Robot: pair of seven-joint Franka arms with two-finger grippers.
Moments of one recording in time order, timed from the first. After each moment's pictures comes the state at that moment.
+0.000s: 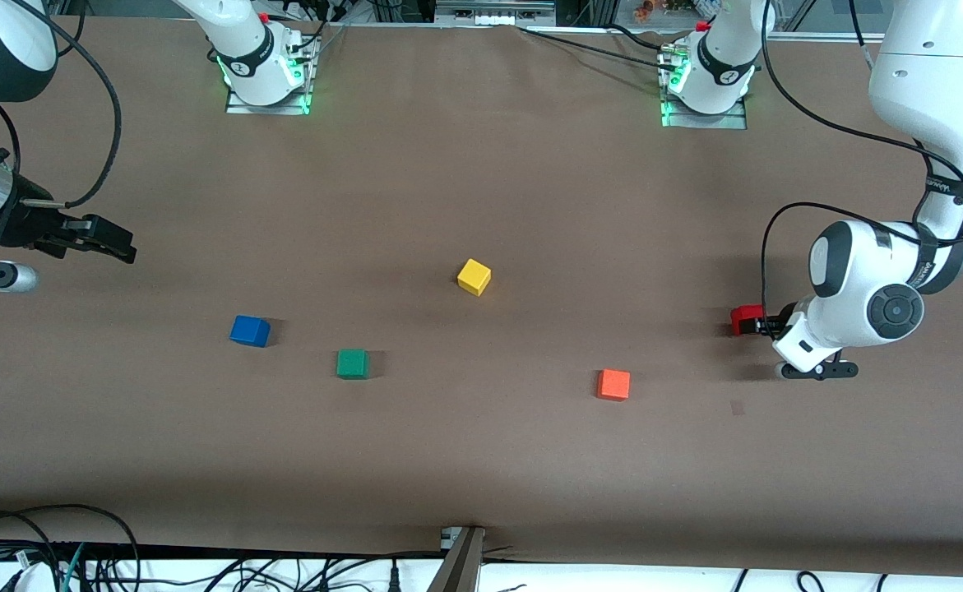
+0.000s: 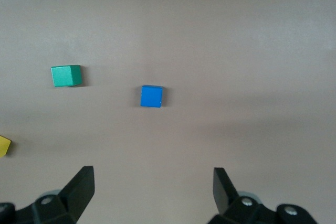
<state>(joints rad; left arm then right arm) 0.15 0.58 -0.12 -1.79 0.13 2.16 -0.09 0.06 0.20 0.00 -1.44 0.00 1.62 0.12</state>
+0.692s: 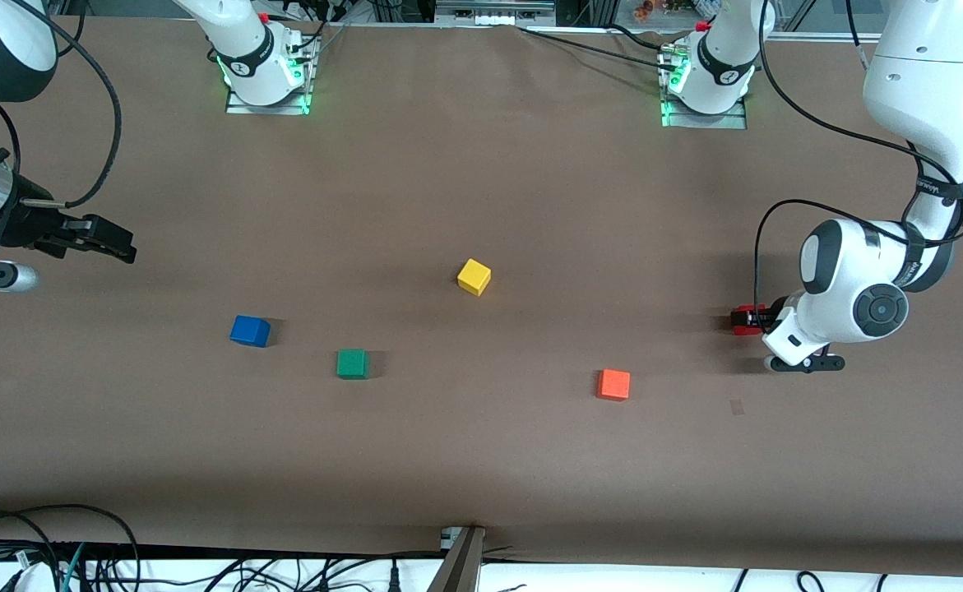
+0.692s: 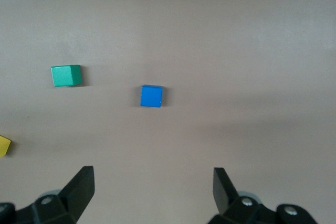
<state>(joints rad) 0.15 0.58 -0.13 -1.83 0.13 2.16 -0.09 0.06 0.20 0.00 -1.44 0.00 1.62 0.12</state>
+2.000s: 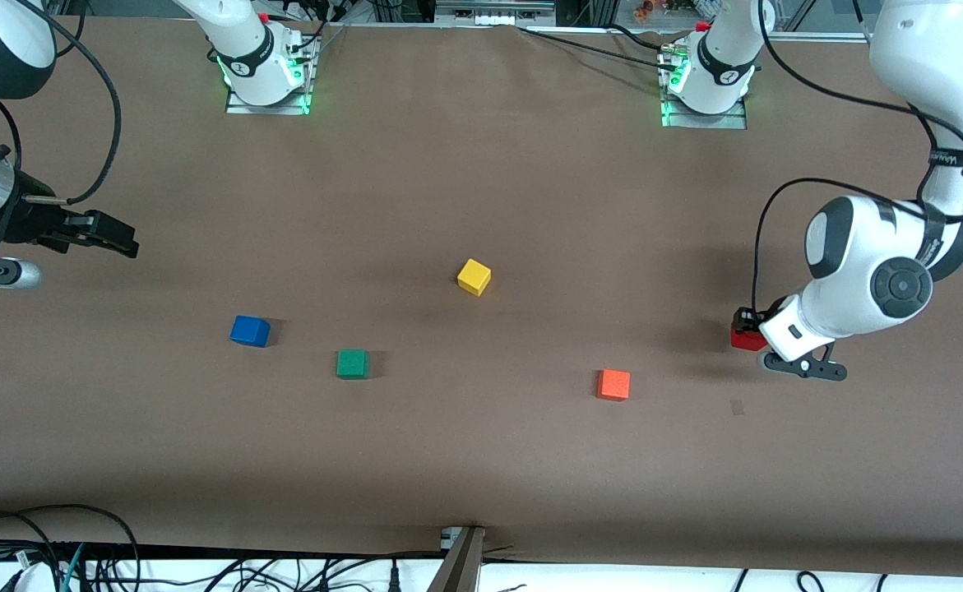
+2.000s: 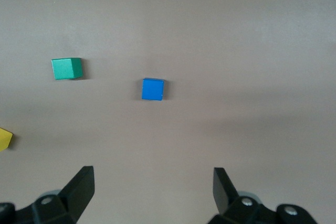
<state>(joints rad) 0.15 0.45 -0.24 -1.76 0.10 2.10 0.07 0.06 0.19 0.00 -1.44 0.00 1.59 0.12</state>
